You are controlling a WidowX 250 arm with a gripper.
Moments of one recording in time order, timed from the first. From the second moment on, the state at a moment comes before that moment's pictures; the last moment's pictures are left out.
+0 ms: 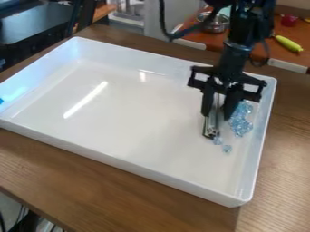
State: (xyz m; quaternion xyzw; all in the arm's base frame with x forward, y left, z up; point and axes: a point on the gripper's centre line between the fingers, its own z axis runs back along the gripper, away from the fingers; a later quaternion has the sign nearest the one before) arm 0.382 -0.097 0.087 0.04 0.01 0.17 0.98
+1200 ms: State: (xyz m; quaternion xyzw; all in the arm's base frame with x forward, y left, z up) arm 0.313 -0.088 0.097 0.04 0.01 0.46 0.89
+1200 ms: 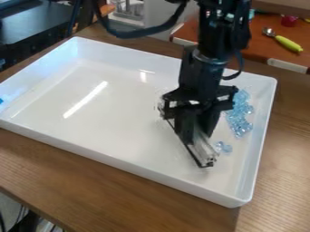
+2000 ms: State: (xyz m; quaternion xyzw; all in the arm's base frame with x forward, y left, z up) arm 0.349 -0.092 0.084 0.03 0.02 0.50 0.86
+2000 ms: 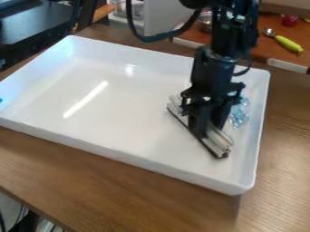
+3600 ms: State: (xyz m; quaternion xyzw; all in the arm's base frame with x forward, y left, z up) arm 0.311 0.079 0.111 0.06 -0.10 0.29 0.95
